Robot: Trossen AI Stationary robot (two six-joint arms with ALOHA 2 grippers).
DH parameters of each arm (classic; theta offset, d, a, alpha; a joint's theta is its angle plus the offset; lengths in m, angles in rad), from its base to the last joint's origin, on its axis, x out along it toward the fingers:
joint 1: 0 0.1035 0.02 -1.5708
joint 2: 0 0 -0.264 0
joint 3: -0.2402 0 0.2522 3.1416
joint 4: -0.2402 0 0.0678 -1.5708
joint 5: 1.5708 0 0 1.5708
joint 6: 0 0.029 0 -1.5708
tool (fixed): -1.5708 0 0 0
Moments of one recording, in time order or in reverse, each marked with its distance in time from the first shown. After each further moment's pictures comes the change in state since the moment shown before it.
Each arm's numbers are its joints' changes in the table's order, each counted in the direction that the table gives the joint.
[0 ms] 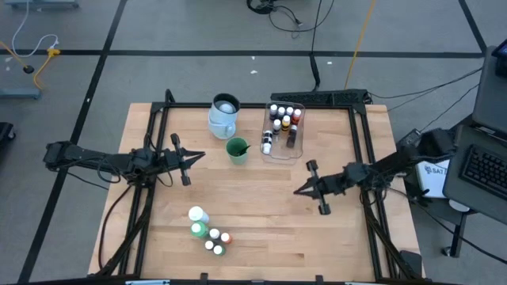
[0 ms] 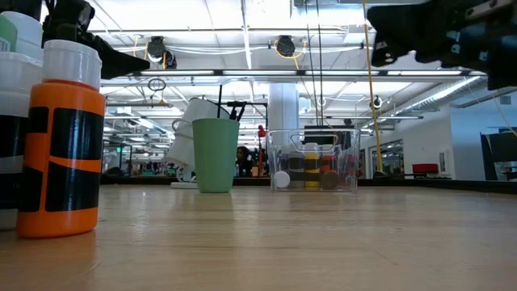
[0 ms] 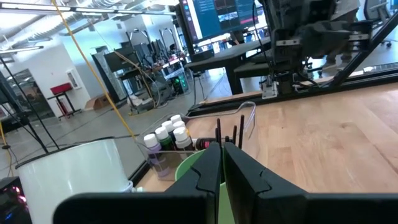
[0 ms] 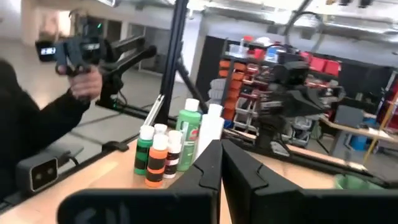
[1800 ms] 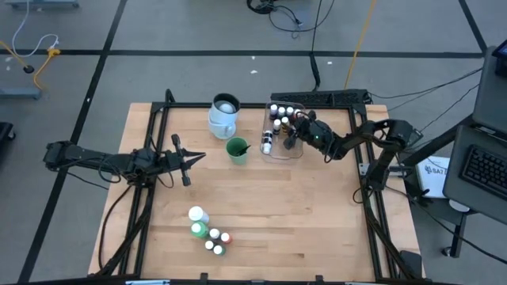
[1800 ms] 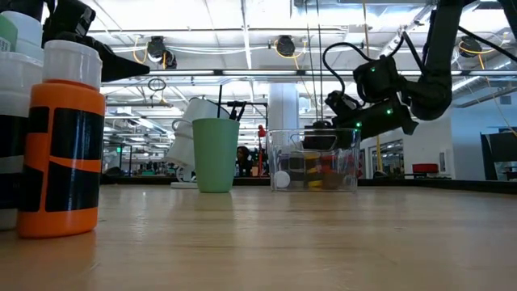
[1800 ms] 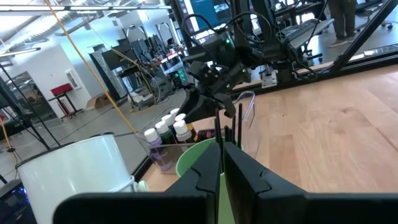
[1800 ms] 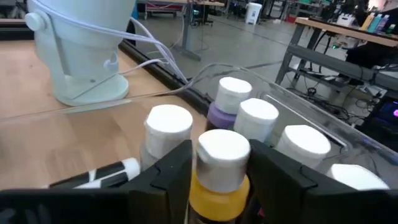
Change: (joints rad) left arm 0.000 0.000 0.000 -0.036 0.000 0.037; right arm -0.738 0.478 -0.260 -0.132 -0.286 0.100
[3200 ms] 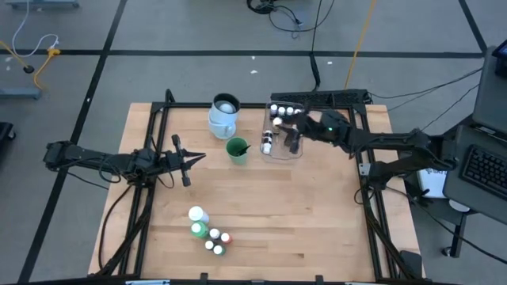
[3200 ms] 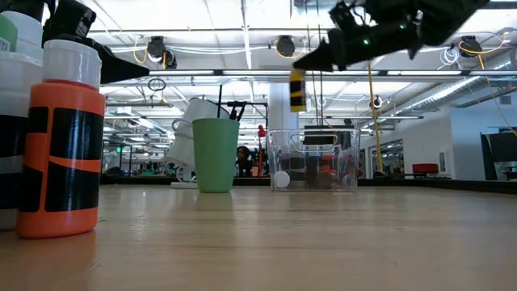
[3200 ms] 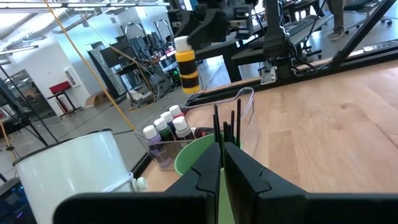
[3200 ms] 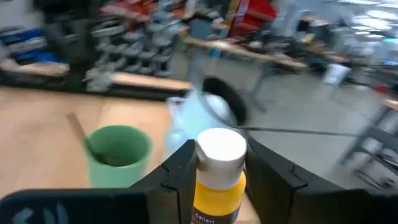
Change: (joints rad) left arm -0.001 0.000 0.000 -0.016 0.000 -0.001; right arm 0.124 -0.533 -0.228 -0.645 0.230 -0.173
